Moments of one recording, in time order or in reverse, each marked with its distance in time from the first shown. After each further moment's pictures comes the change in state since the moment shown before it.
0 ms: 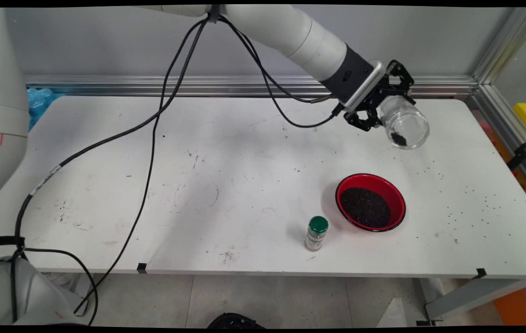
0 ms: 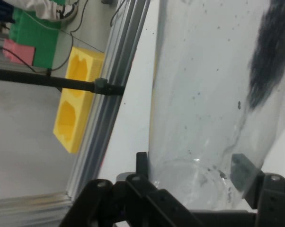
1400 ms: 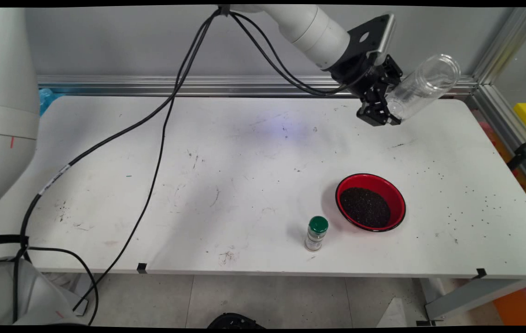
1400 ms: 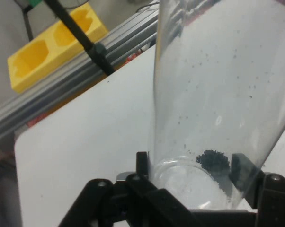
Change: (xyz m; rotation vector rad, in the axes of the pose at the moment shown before) arm -0.035 -0.019 0.014 -0.075 0.054 -0.697
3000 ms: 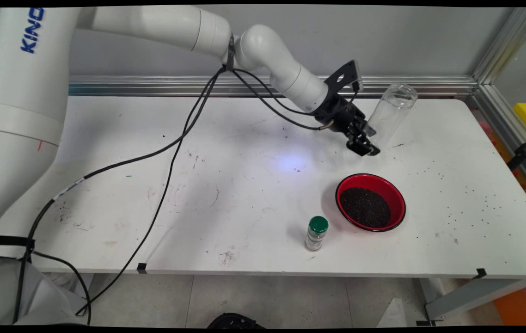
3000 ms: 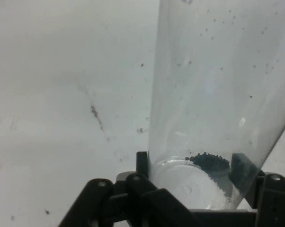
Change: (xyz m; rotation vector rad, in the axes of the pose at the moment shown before) arm -0.102 0.037 0.064 -0.029 -0.006 -0.520
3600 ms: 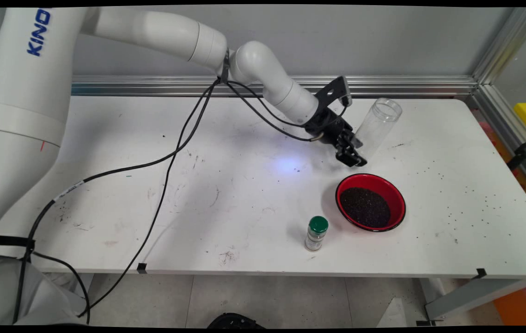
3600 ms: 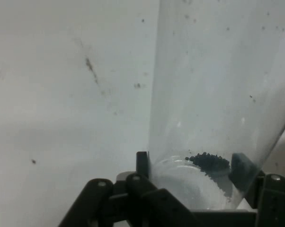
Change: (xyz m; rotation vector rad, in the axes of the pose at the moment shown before) arm -0.035 0.005 0.008 0.001 -0.045 -0.046
